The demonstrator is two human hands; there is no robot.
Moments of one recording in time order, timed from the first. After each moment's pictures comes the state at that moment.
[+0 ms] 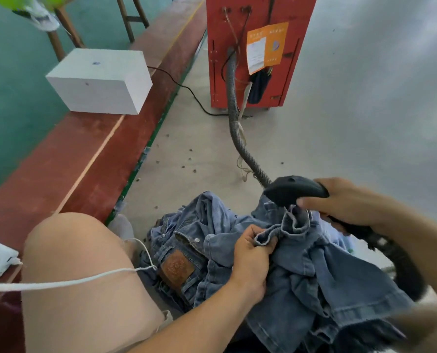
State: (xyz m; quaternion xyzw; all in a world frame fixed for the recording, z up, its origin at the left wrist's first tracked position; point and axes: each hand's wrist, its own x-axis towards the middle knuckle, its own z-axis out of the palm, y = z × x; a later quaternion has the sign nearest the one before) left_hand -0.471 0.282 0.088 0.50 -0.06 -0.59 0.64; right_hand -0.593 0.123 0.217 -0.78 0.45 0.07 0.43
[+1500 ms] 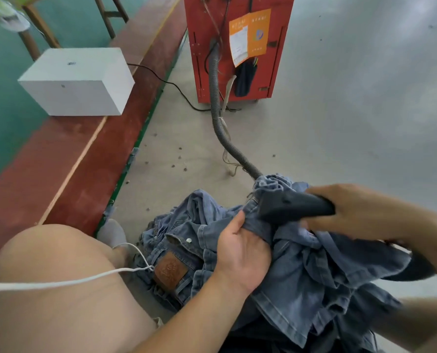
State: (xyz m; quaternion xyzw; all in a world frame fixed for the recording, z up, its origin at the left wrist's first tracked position) left_hand -0.454 0.263 0.103 0.24 0.07 -0.73 0.64; right_hand -0.621 0.129 0.229 -0.88 0.35 0.11 0.31
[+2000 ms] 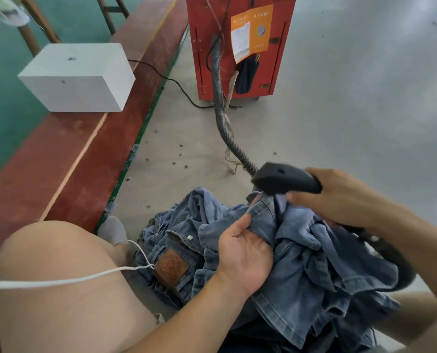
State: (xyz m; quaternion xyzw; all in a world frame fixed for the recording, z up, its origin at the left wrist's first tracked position) left_hand -0.458 0.271 0.104 0.25 0.07 -0.72 0.64; right_hand -0.589 0.137 0.222 -0.82 0.46 0.00 0.34
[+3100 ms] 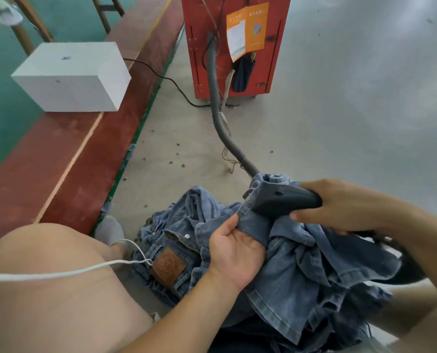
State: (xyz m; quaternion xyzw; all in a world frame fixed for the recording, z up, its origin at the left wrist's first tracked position) left_hand -0.448 0.270 0.092 0.22 0.13 -0.70 0.66; right_hand -0.605 0.138 0.231 -0.83 0.39 0.12 0.37
